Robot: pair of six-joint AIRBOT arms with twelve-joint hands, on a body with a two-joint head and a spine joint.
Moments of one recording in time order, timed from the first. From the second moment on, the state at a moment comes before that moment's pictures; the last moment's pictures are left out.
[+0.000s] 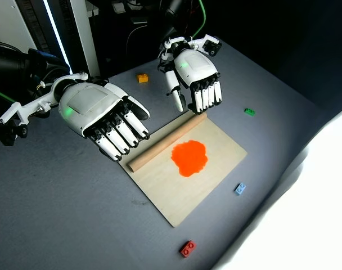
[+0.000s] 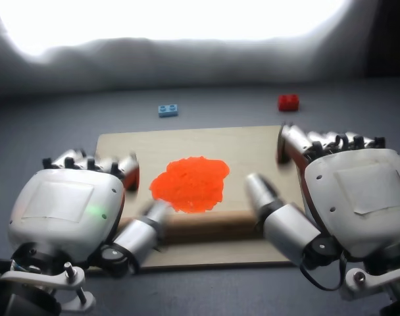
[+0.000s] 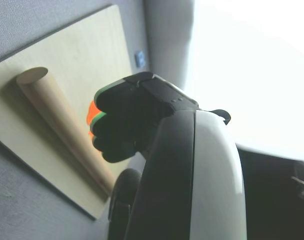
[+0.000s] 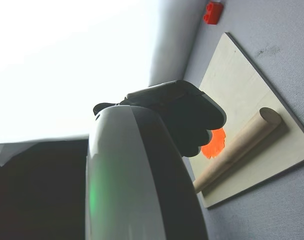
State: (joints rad) left arm 0.82 -1.11 0.67 -0.86 -1.36 1.77; right arm -0.76 -1.35 0.70 0.76 1.57 -1.80
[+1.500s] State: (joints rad) left arm 0.92 -1.22 0.83 -0.81 -1.33 1.64; right arm -0.77 -1.55 0.85 0.83 1.57 -1.73
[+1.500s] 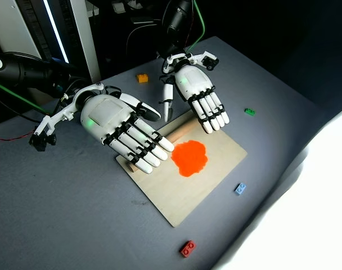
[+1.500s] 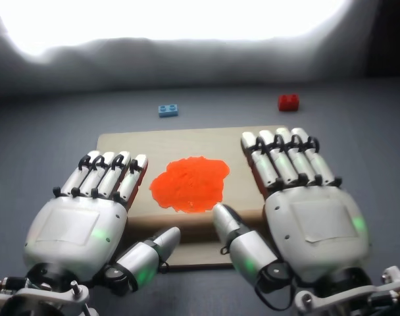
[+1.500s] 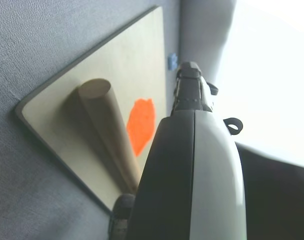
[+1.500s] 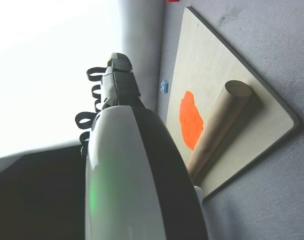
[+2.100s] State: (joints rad) left arm 0.93 -1.26 0.90 -0.84 -1.31 1.58; right arm -0.81 -1.62 0.90 0.85 1.56 -1.72
